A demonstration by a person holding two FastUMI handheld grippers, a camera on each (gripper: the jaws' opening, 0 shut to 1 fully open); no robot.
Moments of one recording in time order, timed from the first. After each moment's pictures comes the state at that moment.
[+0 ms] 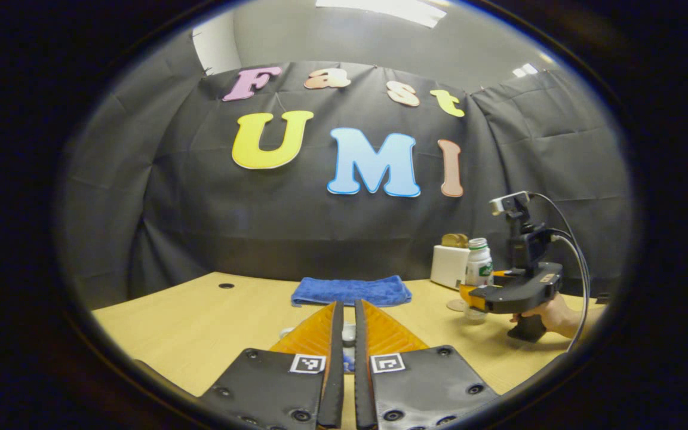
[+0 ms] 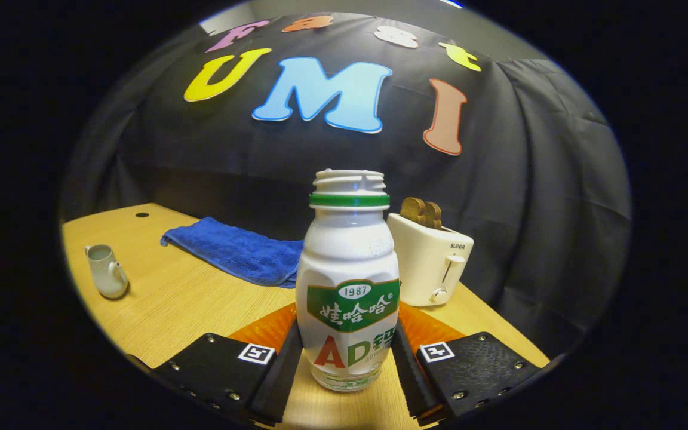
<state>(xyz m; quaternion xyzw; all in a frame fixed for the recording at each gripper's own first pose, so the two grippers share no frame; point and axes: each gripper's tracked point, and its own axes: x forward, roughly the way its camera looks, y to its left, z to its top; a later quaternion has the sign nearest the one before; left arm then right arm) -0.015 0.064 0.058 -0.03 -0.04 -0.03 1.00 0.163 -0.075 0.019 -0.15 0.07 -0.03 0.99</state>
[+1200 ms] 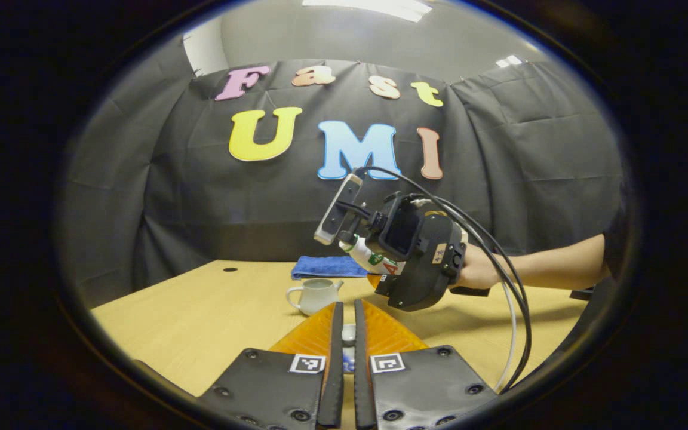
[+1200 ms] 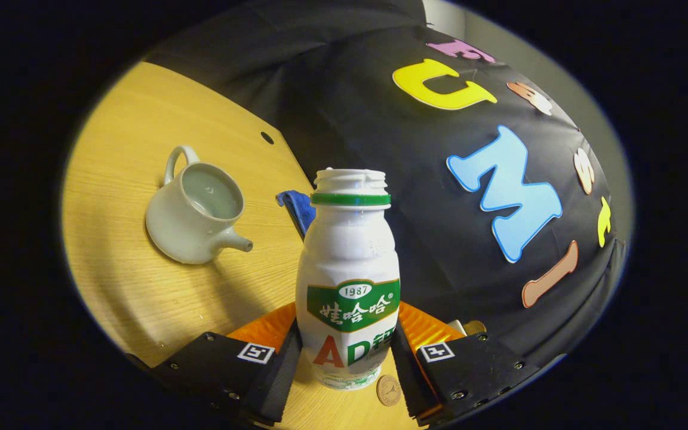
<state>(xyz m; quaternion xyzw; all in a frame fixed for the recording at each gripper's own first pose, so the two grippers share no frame) -0.090 0.064 0.009 -0.01 0.00 -0.04 1.00 0.182 0.106 -0.003 -0.51 0.04 0.11 0.85</state>
